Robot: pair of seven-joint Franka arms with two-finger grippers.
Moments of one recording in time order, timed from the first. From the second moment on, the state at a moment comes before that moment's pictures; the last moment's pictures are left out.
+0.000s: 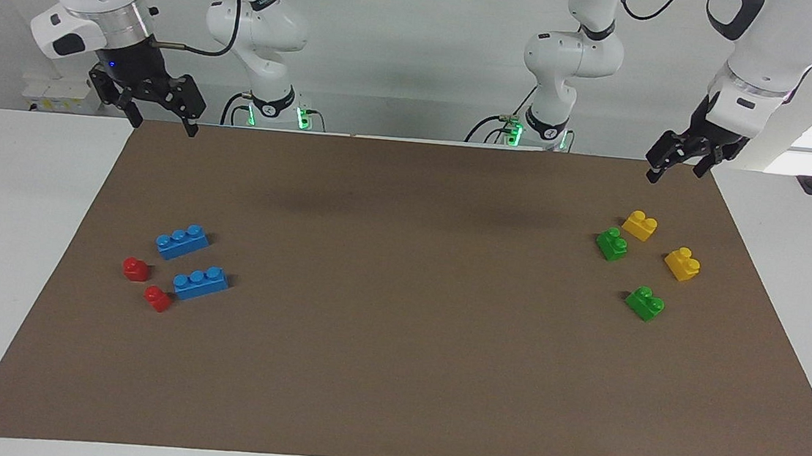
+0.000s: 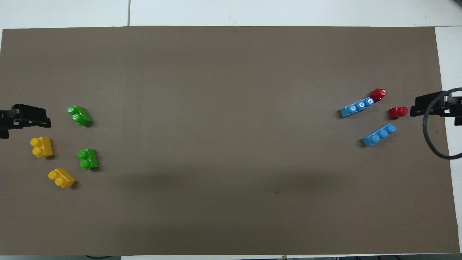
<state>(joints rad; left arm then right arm) -0.02 -0.12 0.01 -1.73 0.00 1.62 -0.20 -0.07 -0.09 0.05 -1.64 0.01 1.58 0.27</state>
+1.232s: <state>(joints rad) 0.02 -0.07 0.01 -1.95 -0.02 1.91 -0.41 -0.22 0.38 0.05 -1.41 0.31 1.58 0.95</state>
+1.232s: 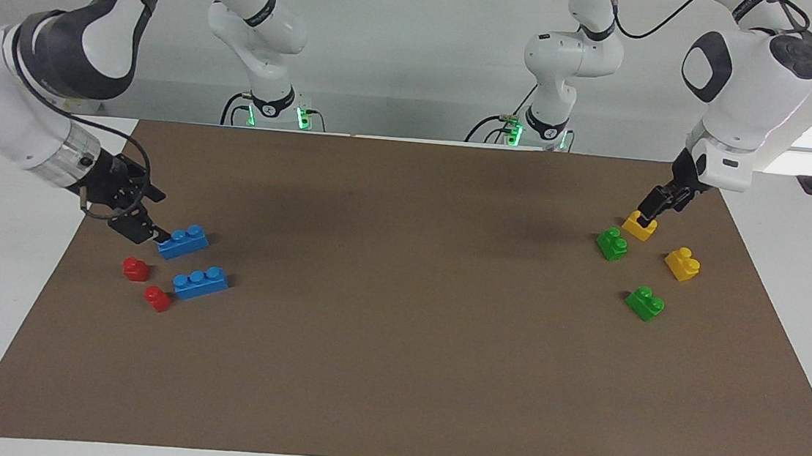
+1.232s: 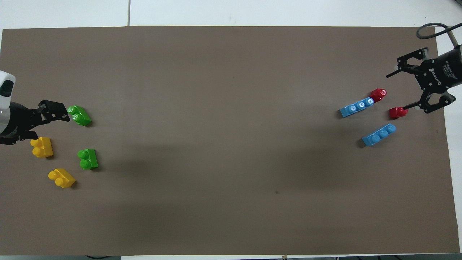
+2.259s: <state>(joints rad) 0.11 0.16 0.02 -1.95 -0.06 2.16 -0.41 -0.24 0.53 0.05 -1.41 0.31 1.71 0.99</state>
